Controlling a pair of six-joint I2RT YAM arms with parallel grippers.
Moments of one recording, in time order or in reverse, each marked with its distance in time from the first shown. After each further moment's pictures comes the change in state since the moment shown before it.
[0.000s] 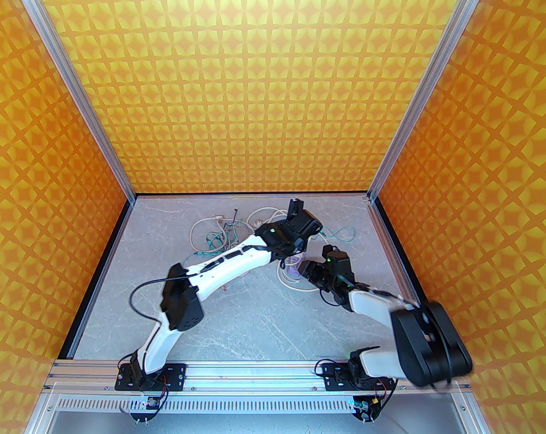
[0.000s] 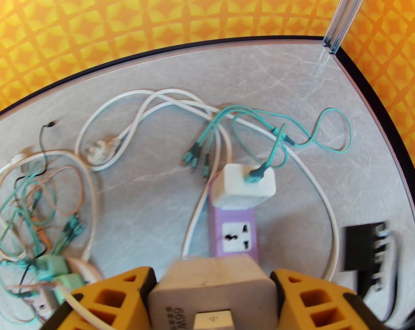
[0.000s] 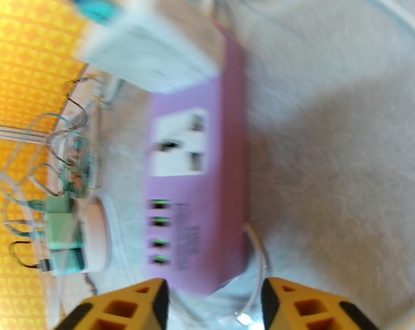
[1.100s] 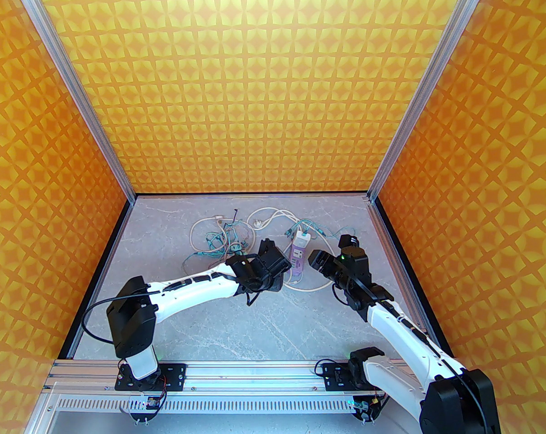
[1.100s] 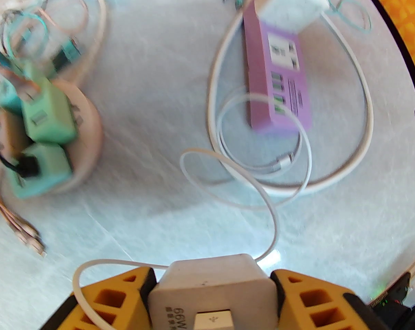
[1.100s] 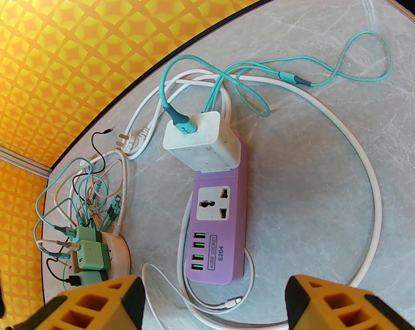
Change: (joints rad) left arm -0.037 -0.336 -0.697 0.109 0.278 -0.236; right arm 0.000 -0.261 0.079 -0.268 0.186 -0.072
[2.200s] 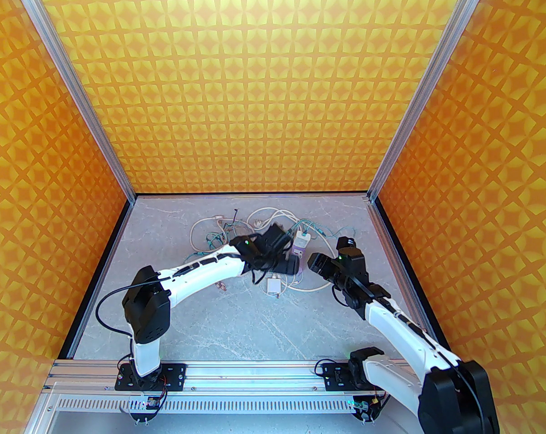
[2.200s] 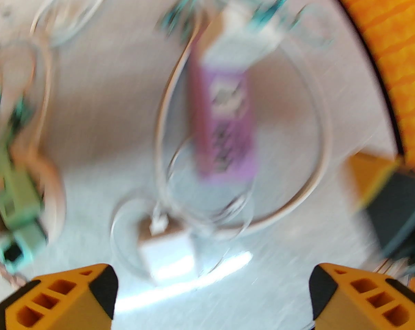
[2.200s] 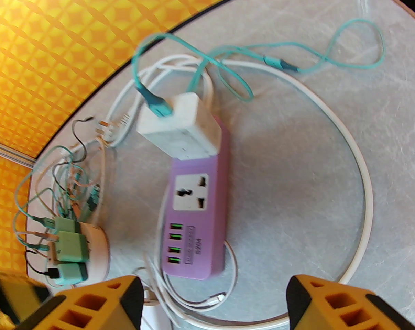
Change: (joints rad) left arm 0.113 0.135 0.283 0.021 0.139 0.160; right arm 0.000 0.084 0.005 -0.013 0.012 -0.048
